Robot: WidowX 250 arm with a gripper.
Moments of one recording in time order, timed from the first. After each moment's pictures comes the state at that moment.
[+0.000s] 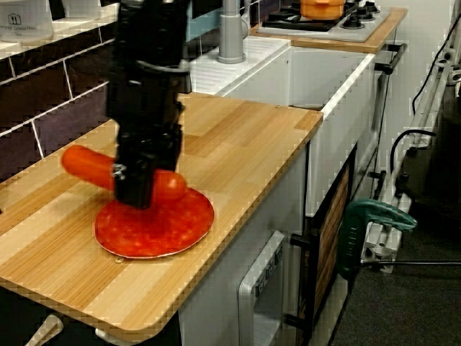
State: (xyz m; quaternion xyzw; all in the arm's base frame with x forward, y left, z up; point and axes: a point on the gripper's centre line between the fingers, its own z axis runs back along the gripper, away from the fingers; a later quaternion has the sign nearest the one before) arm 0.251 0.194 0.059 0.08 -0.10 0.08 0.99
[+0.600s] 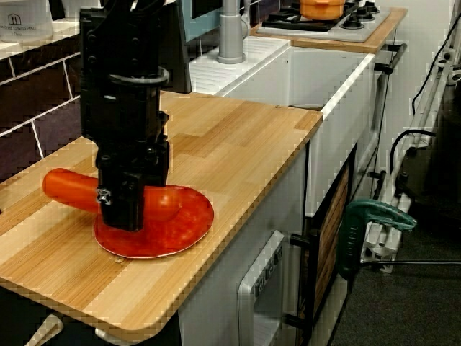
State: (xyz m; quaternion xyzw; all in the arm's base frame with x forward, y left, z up) arm 0.244 0.214 0.060 0.06 -0.07 0.10 0.99
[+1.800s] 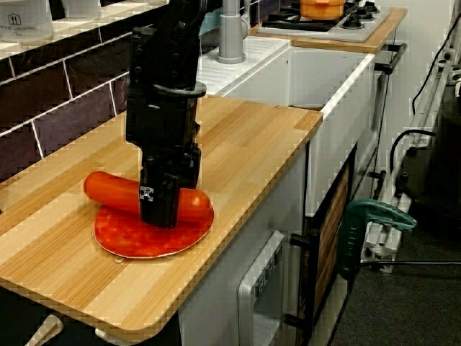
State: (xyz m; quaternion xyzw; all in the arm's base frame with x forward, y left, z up) arm 0.238 0.181 0.040 0.08 -0.07 0.09 0.99
